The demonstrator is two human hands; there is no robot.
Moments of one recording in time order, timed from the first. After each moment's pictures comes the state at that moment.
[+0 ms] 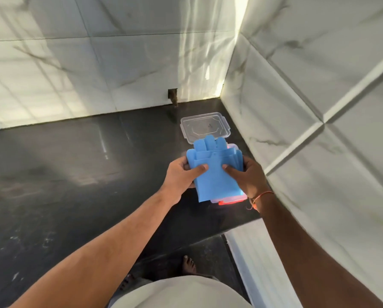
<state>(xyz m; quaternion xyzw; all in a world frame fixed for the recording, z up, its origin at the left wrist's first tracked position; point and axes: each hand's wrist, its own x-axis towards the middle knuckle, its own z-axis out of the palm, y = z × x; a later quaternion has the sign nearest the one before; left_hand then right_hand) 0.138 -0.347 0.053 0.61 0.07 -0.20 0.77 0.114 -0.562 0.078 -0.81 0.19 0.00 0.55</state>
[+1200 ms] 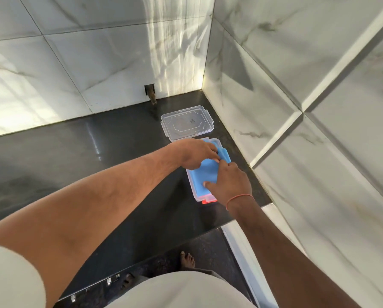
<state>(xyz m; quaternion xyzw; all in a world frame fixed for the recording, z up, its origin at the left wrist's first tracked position) 0.242 -0.431 0.092 0.84 -0.50 -0.20 -0.02 0.099 -0.550 0.094 -0.98 0.15 0.08 0.14</state>
